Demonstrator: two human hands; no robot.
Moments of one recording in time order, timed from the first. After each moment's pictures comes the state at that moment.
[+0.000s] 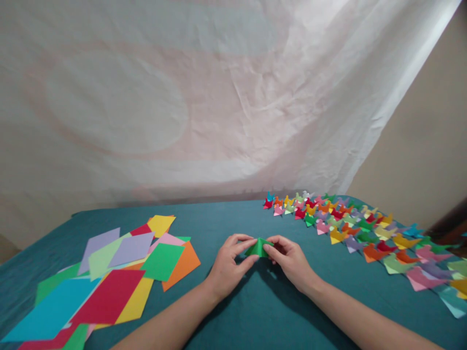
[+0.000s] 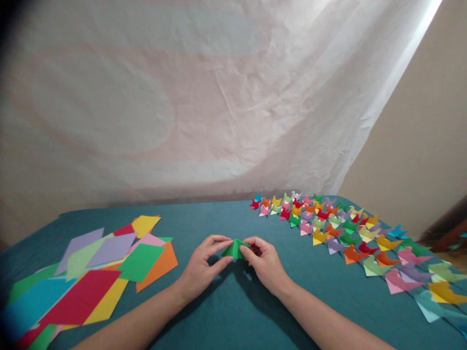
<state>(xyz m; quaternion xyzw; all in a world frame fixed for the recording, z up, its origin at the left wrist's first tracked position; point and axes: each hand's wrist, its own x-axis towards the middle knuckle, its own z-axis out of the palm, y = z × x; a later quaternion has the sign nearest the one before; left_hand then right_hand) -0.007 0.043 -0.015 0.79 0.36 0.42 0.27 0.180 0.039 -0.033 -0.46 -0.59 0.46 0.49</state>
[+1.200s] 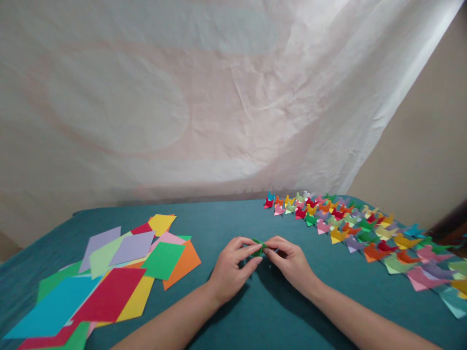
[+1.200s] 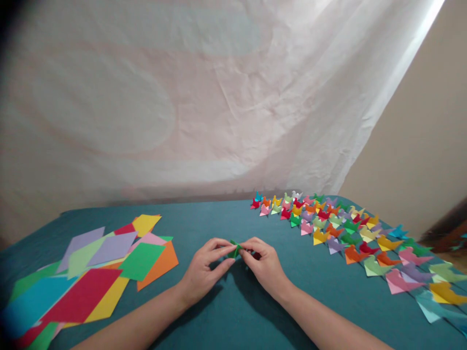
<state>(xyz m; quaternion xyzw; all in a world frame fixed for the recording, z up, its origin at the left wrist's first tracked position) -0.004 0.035 -0.012 0.81 0.33 0.41 0.25 0.181 0.037 -0.031 -0.43 -0.69 0.32 0.49</state>
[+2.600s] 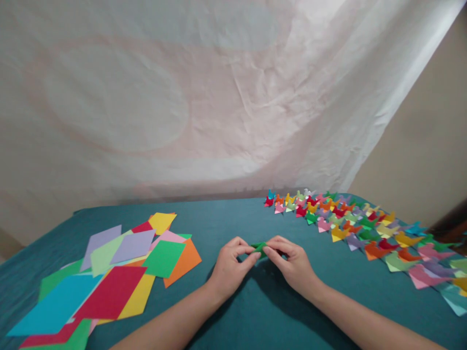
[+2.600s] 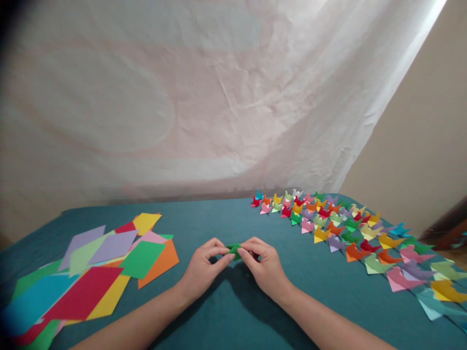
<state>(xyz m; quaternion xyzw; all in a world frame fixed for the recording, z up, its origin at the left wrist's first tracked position) 0.000 0.034 -0.017 0.75 0.42 0.41 0.31 0.177 0.026 -0.022 -0.44 -0.70 0.30 0.48</state>
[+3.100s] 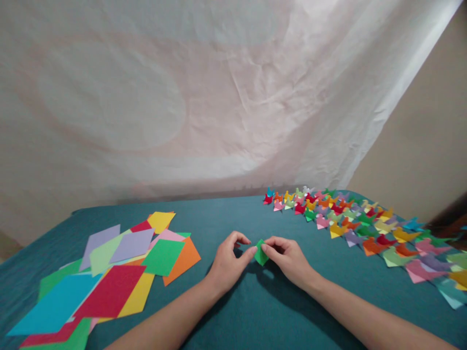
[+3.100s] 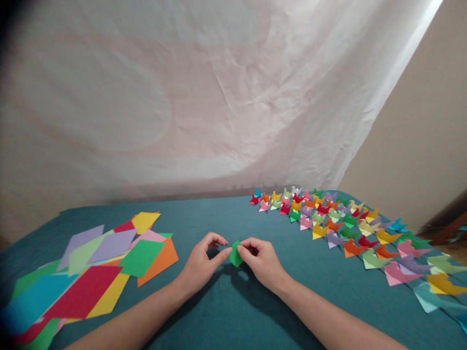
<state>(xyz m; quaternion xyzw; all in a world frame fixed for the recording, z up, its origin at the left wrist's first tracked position) 0.000 0.036 -0.013 0.72 0.46 0.41 0.31 0.178 0.033 -0.029 -0.47 -0.62 0.44 0.45</state>
